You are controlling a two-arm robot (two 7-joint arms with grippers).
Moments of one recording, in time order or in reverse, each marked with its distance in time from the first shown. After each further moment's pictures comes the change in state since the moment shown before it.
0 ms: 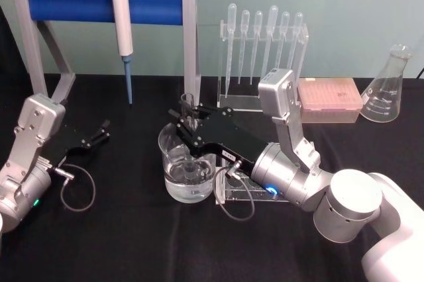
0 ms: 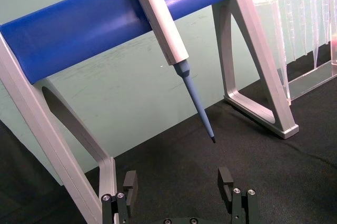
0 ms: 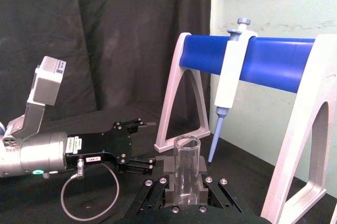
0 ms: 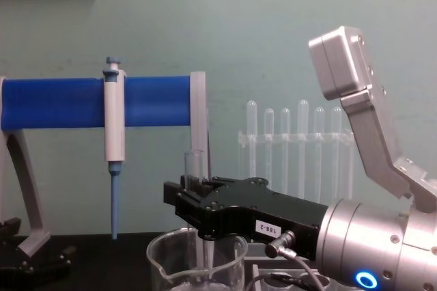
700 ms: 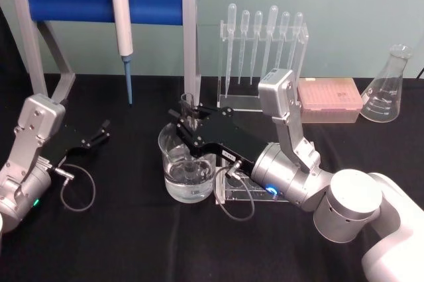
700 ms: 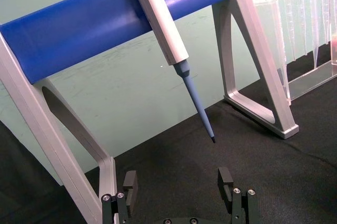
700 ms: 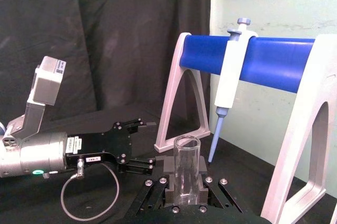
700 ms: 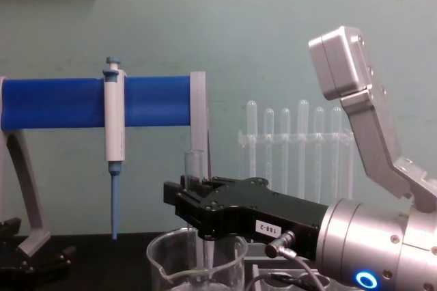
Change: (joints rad) left arm 0.000 0.000 0.000 0.000 0.000 0.000 0.000; right arm 0.000 0.000 0.000 0.000 0.000 0.000 0.000
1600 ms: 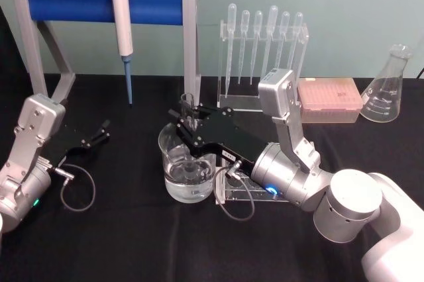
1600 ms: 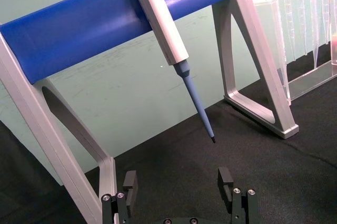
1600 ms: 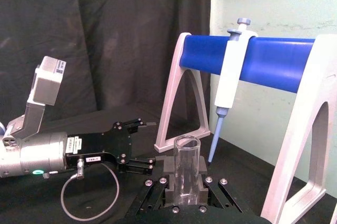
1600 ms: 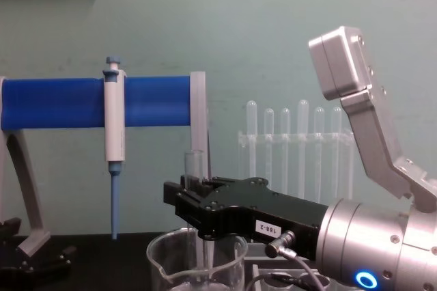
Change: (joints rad) left arm 0.000 0.000 0.000 0.000 0.000 0.000 0.000; right arm 0.000 0.000 0.000 0.000 0.000 0.000 0.000
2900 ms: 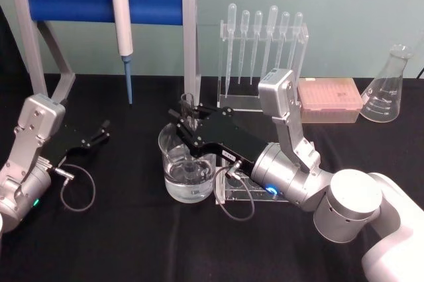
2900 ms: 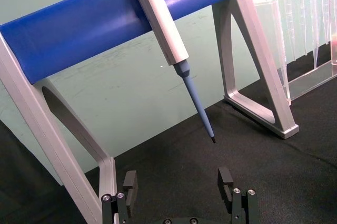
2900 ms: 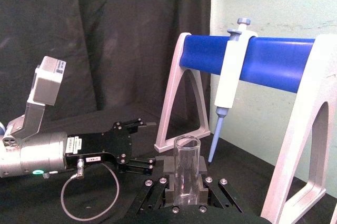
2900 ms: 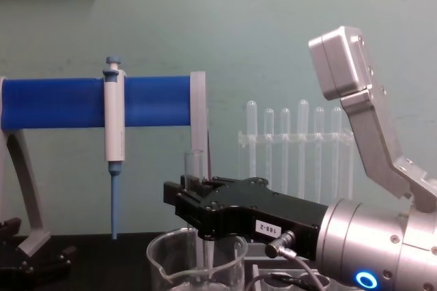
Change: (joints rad) left arm 0.000 0.000 0.000 0.000 0.000 0.000 0.000; right arm 0.000 0.000 0.000 0.000 0.000 0.000 0.000
